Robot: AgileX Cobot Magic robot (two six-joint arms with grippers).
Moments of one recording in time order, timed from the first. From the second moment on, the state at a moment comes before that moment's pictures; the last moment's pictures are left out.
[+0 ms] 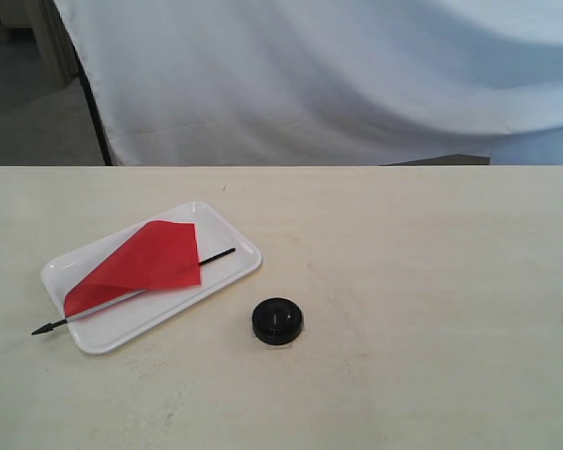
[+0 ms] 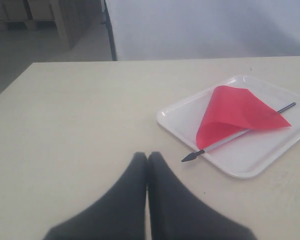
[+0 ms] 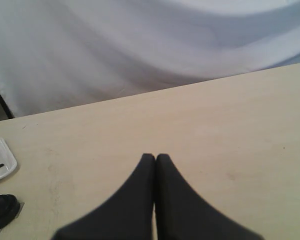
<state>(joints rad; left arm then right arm) 0.01 0.00 0.00 0.03 0.35 0.01 0.01 0.01 0.00 -0.09 0.24 0.31</state>
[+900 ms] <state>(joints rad) 0.01 0.00 0.00 0.03 0.35 0.01 0.01 0.01 0.00 -0.10 0.23 0.15</state>
